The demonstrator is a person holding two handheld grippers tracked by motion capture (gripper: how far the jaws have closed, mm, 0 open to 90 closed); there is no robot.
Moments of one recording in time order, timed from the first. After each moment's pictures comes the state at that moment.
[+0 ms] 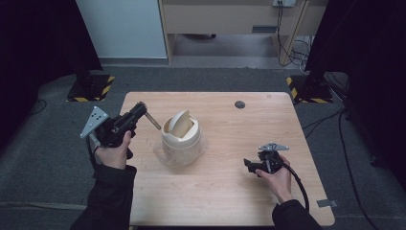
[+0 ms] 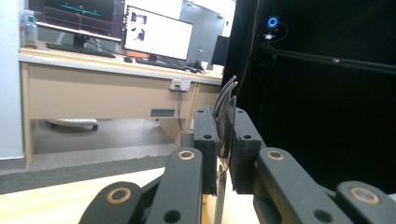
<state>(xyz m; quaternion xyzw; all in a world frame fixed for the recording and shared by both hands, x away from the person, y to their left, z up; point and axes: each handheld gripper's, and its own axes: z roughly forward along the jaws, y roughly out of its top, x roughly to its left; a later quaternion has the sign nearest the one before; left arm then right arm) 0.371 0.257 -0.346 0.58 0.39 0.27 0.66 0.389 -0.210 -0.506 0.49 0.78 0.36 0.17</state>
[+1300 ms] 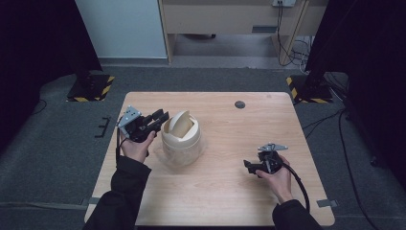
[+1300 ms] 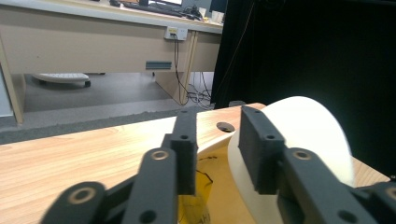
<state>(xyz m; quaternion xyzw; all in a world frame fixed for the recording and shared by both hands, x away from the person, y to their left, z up) 0.415 0.229 -0.397 0.65 0.40 0.23 0.60 0.389 -0.210 -0.507 0.48 0.79 0.35 0.17</state>
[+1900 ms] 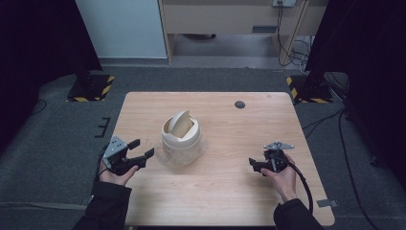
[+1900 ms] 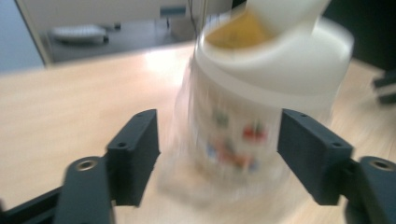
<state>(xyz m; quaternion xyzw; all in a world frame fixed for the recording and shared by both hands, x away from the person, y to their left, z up) 0.345 0.275 -0.455 0.73 0.42 0.22 0.49 0.391 -0.228 -0.503 0.49 0.77 0.35 0.18</state>
